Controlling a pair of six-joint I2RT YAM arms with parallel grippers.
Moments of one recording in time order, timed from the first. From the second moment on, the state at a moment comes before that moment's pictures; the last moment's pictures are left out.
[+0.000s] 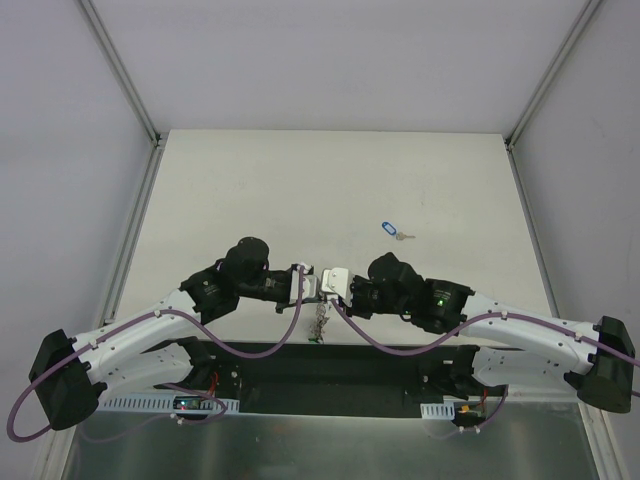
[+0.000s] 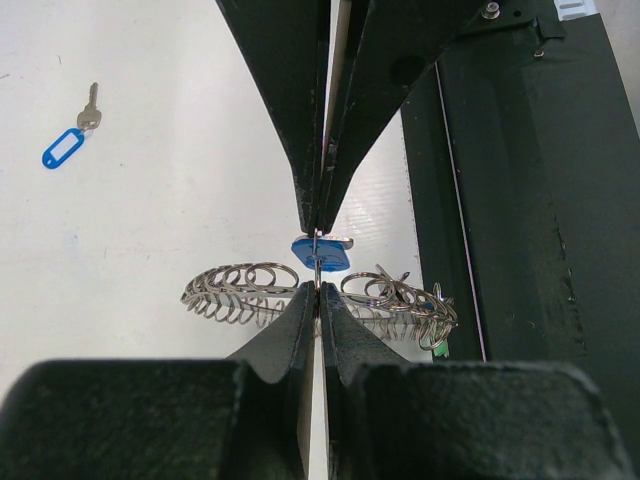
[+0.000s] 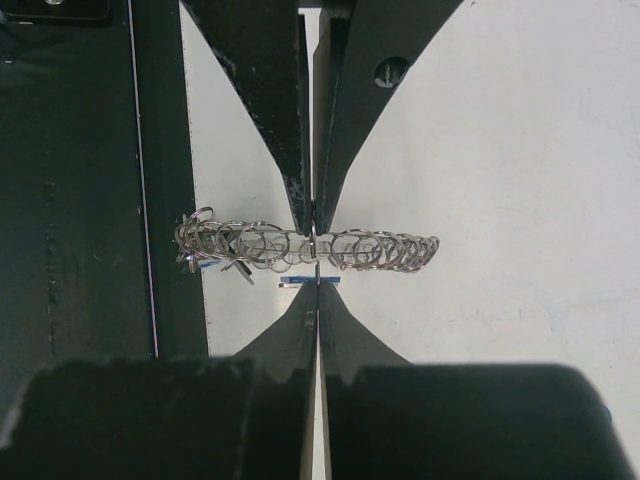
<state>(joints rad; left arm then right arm) -0.85 0.94 0.61 -0.16 0.67 0.48 1.16 1.03 0.76 -0.29 -0.14 -0.38</state>
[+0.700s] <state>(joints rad) -0.85 0.94 0.61 -0.16 0.67 0.48 1.16 1.03 0.76 -0.29 -0.14 -0.38</state>
